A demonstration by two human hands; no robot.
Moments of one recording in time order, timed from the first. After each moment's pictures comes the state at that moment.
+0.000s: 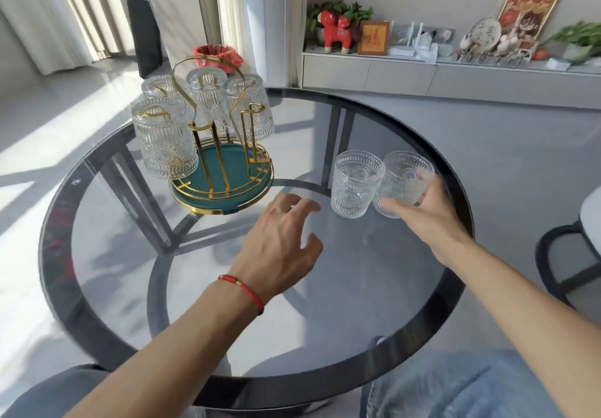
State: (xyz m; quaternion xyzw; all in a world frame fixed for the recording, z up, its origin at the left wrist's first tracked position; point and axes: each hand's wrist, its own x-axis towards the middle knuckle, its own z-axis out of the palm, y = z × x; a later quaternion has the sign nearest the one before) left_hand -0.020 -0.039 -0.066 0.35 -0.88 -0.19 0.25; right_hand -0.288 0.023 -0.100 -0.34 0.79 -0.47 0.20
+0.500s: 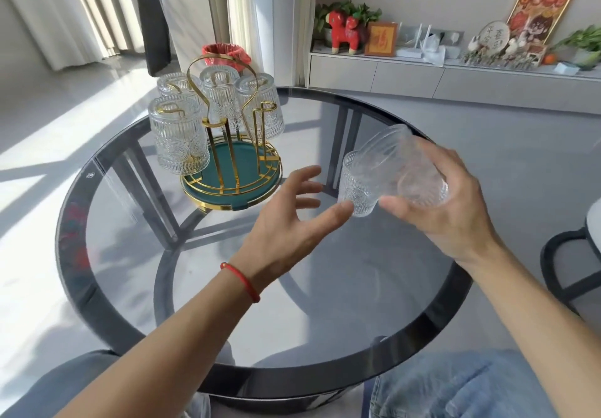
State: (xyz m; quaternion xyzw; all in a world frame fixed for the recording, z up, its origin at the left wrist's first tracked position) left_hand -0.011 -0.035 -0.040 0.35 -0.72 -0.51 0.32; right_hand -0.245 0.052 -0.039 -0.55 0.65 -0.52 0.08
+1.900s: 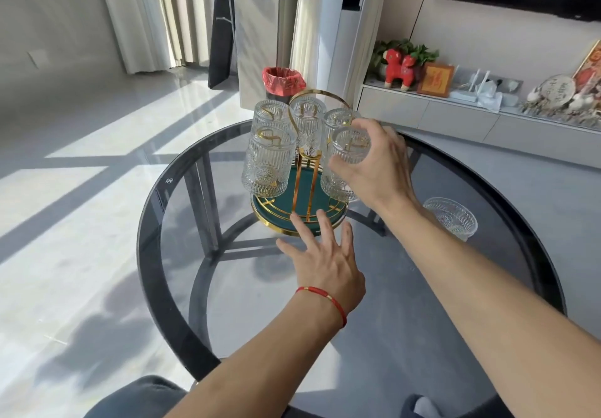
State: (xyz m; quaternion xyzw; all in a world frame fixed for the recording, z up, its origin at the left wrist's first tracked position) left_hand -0.008 -0.075 -0.090 0.54 -0.84 -0.04 0.02; right_hand -0.109 -0.131 0.004 -0.59 0.70 -0.41 -0.01
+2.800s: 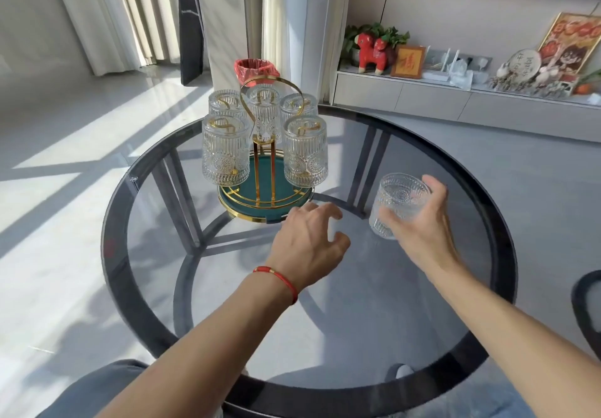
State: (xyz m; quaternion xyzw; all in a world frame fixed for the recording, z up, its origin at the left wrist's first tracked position) left_hand -0.005 -0.061 -0.051 0.43 -0.84 -0.26 0.21; right_hand -0.211 -0.015 -0.081 -0.43 0.75 -0.50 0.11
